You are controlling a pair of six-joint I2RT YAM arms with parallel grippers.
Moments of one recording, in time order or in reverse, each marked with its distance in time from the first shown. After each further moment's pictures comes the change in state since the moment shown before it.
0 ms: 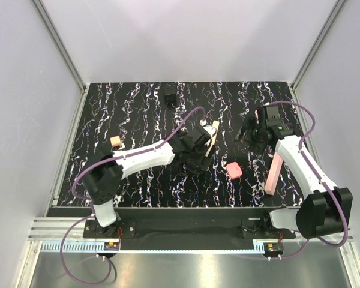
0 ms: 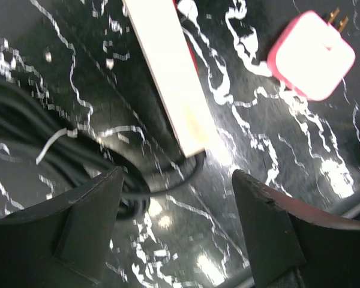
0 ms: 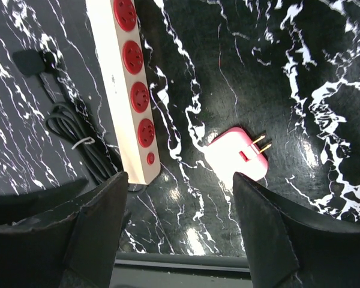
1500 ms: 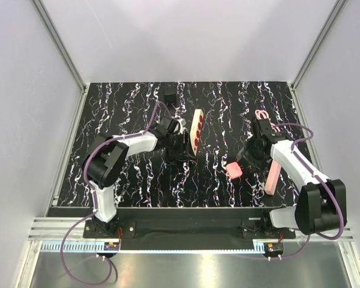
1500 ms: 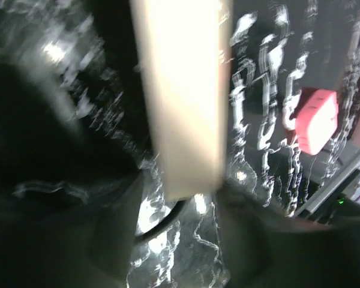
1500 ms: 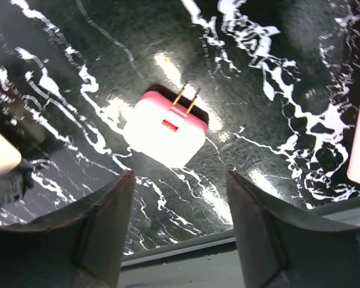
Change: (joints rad) left arm 0.371 0.138 -0.164 0.300 0.492 -0.232; right arm 0.002 0.031 -0.173 -0.098 0.098 0.210
